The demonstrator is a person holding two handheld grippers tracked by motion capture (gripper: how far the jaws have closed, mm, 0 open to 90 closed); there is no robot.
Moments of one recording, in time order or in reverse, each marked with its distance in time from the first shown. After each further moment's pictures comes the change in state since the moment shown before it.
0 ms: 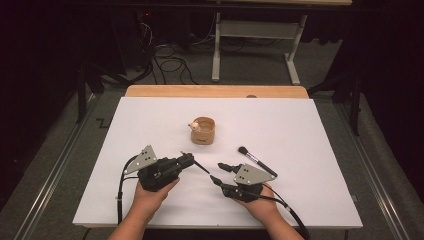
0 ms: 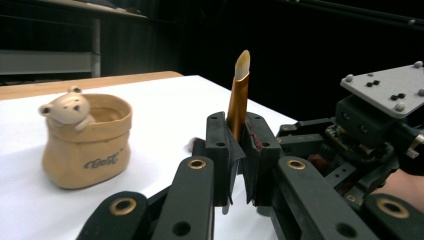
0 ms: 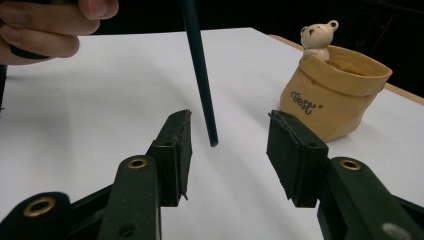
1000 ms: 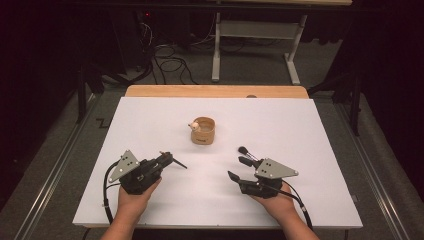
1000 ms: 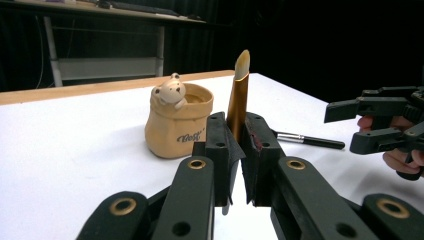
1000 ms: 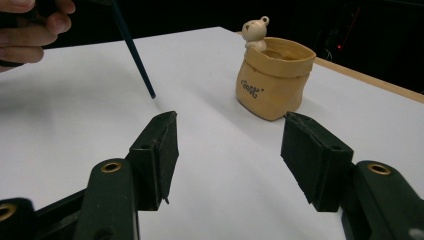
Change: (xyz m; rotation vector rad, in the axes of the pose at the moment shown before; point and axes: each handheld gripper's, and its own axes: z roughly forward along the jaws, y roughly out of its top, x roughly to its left) left arm 0.015 -0.014 -0.035 -0.005 0.220 0.043; right arm -0.030 -0.005 -0.039 0.004 -0.067 0.073
